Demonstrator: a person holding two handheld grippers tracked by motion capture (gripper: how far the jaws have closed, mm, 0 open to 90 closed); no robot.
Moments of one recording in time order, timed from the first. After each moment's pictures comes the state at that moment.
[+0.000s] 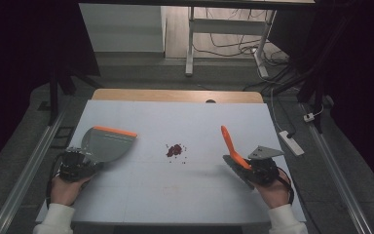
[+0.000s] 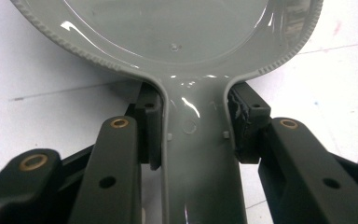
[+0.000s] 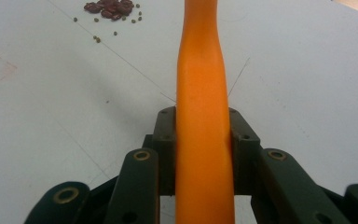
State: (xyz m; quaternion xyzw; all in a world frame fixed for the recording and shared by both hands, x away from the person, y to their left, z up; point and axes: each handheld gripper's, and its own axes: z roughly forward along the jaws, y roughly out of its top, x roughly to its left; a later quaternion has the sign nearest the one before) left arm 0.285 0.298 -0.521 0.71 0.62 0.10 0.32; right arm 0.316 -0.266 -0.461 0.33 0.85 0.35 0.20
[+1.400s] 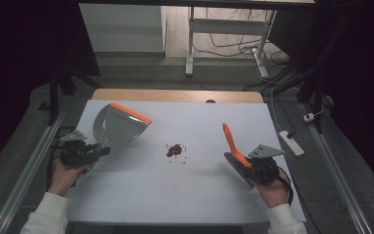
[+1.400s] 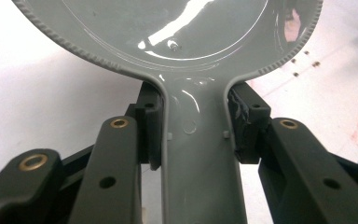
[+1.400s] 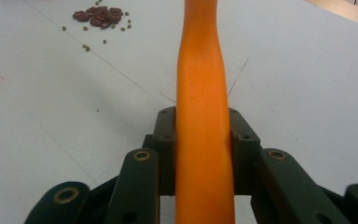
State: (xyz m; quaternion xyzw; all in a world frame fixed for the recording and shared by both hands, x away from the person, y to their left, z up) left arm 0.310 0.296 -0.489 0.77 0.46 0.12 0.43; right arm 0.318 -0.265 -0.459 0.34 0.84 0.35 0.21
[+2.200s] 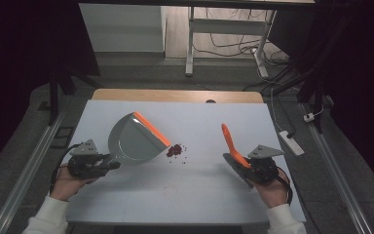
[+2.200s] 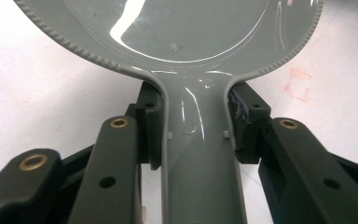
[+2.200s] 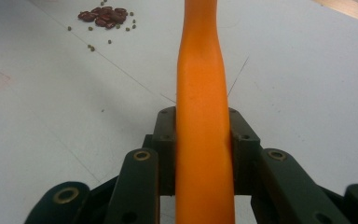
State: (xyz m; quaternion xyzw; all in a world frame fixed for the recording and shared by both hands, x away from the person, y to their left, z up) left arm 0.283 0.263 -0.479 0.83 0.35 0.11 0.42; right arm 0.318 -0.264 -0.460 0.34 0.85 0.36 0.20
